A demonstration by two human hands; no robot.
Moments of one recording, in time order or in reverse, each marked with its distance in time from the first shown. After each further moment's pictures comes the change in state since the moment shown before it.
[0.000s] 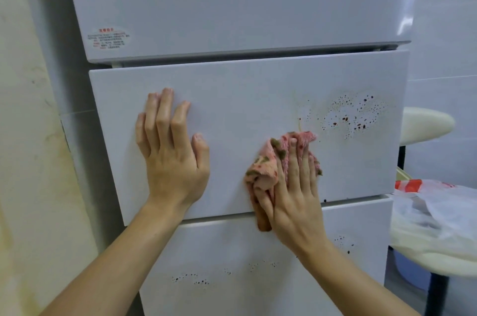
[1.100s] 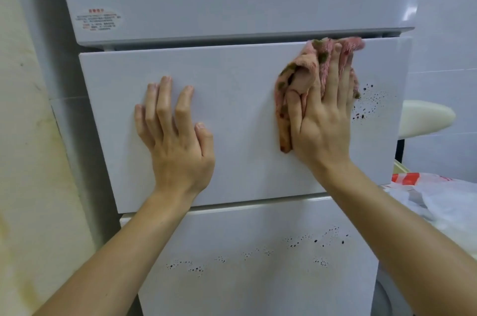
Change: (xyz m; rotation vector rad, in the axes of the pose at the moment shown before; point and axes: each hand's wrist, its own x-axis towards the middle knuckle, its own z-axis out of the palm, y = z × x) left_hand -0.006 0.019 0.007 0.000 0.009 -0.075; right_hand 0.107 0.055 -0.019 0.021 0.191 0.158
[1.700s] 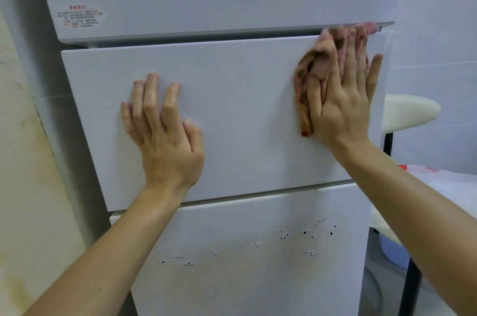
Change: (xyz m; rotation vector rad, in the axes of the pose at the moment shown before) left_hand 0.000 0.004 0.000 0.010 0.013 0.004; right_hand 0.018 0.052 -0.020 -0.122 0.030 -0.091
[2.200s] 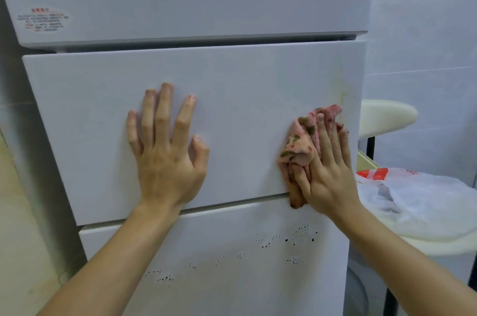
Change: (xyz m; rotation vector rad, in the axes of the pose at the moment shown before) left_hand -0.013 0.023 0.015 0.023 -0.036 0.156; right_hand -0.111 0.036 -0.021 0.032 -0.204 -0.206
